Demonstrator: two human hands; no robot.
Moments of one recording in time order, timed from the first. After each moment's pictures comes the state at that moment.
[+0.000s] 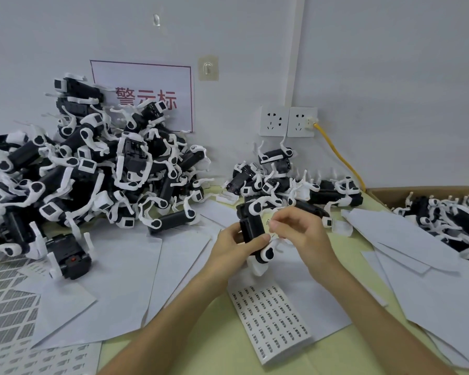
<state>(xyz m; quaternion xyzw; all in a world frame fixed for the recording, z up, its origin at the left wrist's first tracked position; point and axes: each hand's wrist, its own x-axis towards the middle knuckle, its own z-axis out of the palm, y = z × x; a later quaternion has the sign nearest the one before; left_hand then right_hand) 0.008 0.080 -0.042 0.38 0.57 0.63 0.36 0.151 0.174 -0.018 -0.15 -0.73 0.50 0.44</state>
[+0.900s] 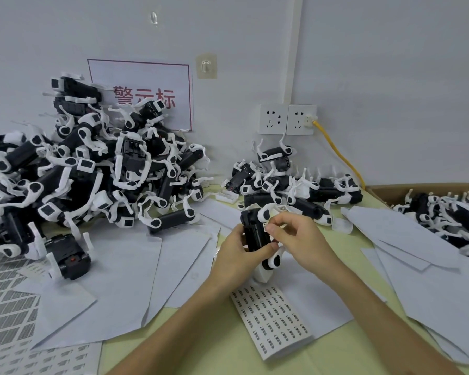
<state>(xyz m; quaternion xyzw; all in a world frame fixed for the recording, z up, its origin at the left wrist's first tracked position) 0.018 0.084 -0.052 0.46 0.63 0.57 0.25 0.147 0.182 -0.024 -0.26 -0.80 0.40 0.36</state>
